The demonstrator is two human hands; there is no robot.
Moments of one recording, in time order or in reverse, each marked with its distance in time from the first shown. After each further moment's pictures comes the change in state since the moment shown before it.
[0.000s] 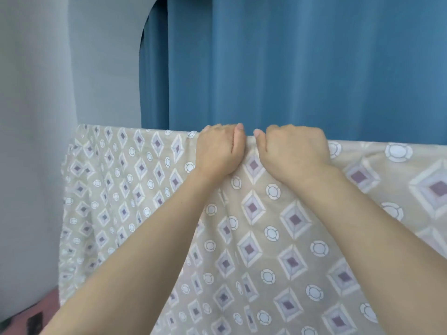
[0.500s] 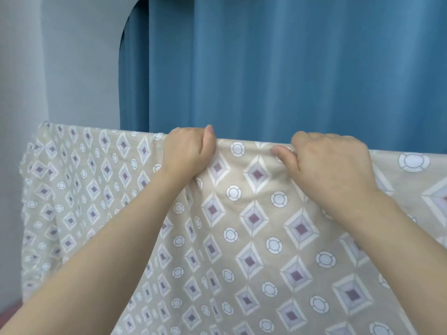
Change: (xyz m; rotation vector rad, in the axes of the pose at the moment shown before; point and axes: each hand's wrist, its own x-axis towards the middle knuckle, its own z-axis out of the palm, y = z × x) left_hand 0.001 0.009 -0.021 0.100 -0.109 -0.083; right_hand -0.056 0.073 -0.030 -0.292 0.111 0.029
